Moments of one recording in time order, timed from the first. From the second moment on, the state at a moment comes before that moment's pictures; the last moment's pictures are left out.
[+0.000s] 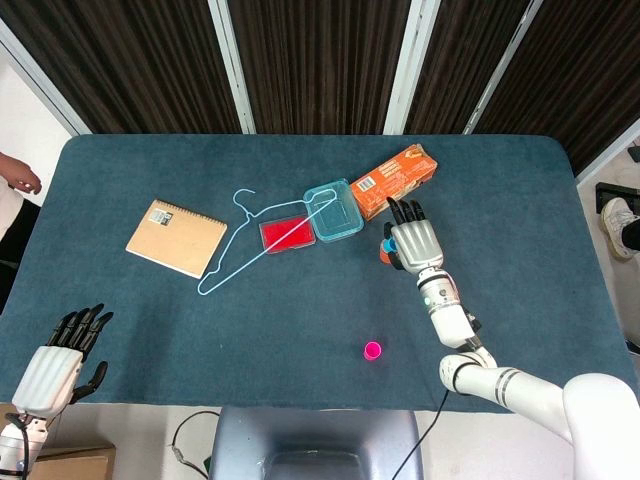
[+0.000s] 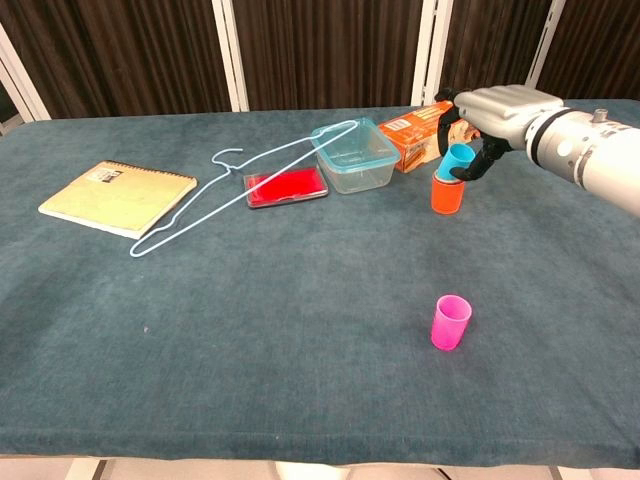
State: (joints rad) left arm -0.14 -1.16 0.04 -1.52 1.63 1.46 -0.01; right arm 0.83 -1.67 0.28 -1.08 -1.01 0.90 -0.45
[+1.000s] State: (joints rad) left arm -0.12 -1.16 0.05 -1.52 1.66 1.49 -0.01; right arm 0.68 -1.33 -0.05 -1.64 -1.42 0.82 -0.29
